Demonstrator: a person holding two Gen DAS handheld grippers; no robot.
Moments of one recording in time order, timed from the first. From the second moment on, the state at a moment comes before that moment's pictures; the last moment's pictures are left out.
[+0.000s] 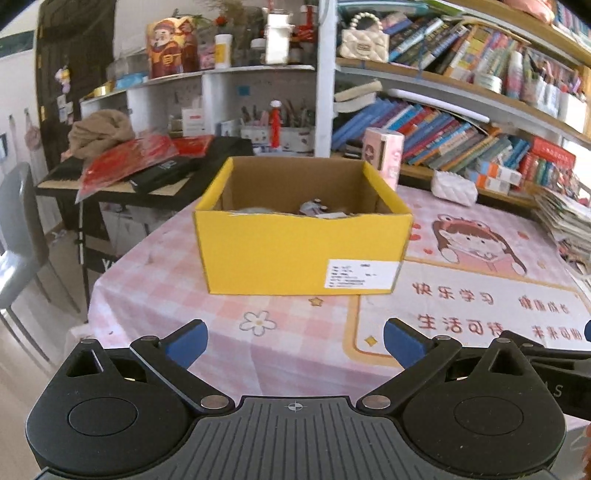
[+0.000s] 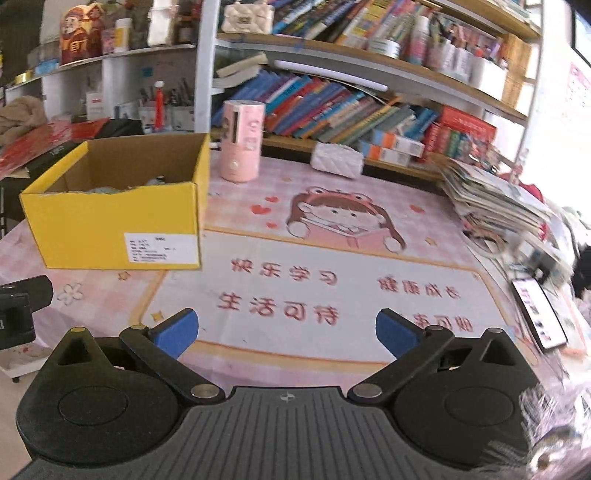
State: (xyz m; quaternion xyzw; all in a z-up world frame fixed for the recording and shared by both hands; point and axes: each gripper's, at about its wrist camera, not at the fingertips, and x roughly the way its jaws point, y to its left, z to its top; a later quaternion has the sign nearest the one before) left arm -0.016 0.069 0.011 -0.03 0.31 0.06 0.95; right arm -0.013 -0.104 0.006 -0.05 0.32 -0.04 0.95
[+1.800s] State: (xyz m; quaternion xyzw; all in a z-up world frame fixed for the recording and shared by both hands) left arm -0.004 -0.006 -0.003 0.04 0.34 0.04 0.94; right arm -0.018 -0.158 -0.012 -0.01 0.38 -0.12 0.92
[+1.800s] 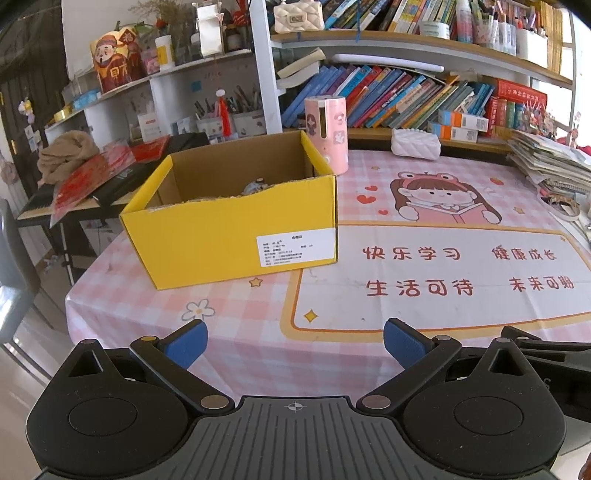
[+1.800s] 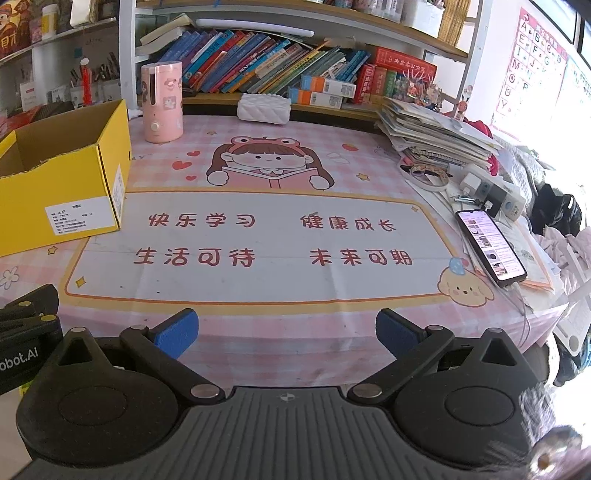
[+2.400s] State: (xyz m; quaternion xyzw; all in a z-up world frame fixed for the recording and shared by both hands) left arm 0.001 0.000 -0.005 0.02 0.35 0.04 0.93; right arm -0.016 -0.155 -0.010 -0.02 0.37 -0.12 0.92
